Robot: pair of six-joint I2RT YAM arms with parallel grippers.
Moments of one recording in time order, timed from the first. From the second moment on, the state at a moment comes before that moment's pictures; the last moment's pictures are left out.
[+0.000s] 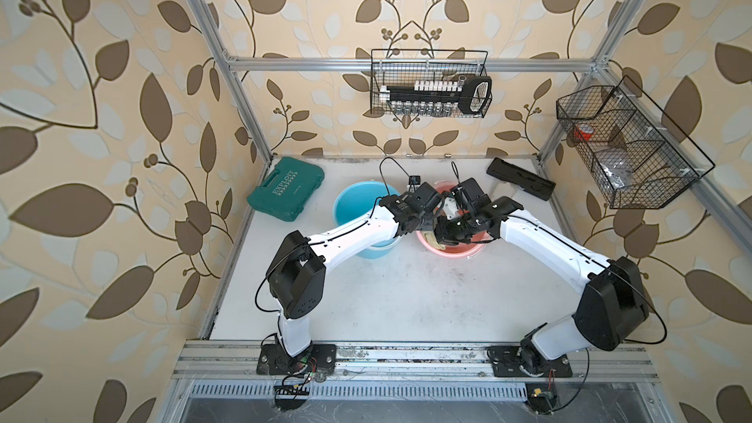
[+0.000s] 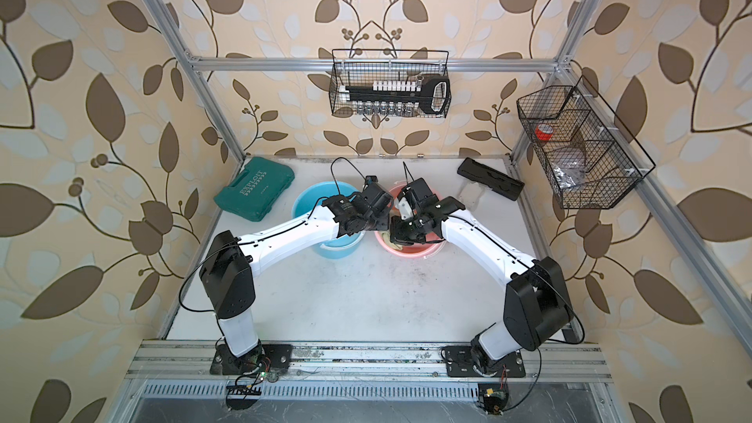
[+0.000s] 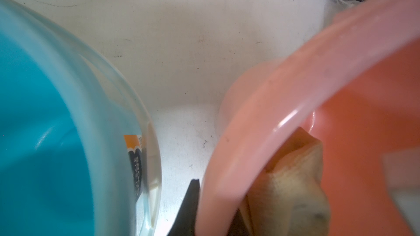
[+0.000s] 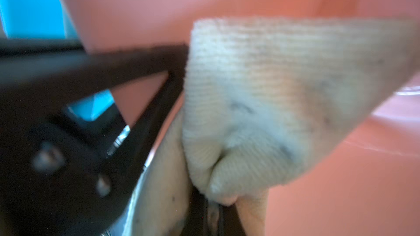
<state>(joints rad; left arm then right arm) -0.84 1.83 1.57 -0.69 -0.28 -0.71 0.50 1.52 1.22 -0.80 -0.36 0.52</state>
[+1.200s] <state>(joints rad) -0.84 1.90 1.75 -0.82 -0.38 -0.66 0.26 1.29 1.38 -1.47 0.38 0.33</state>
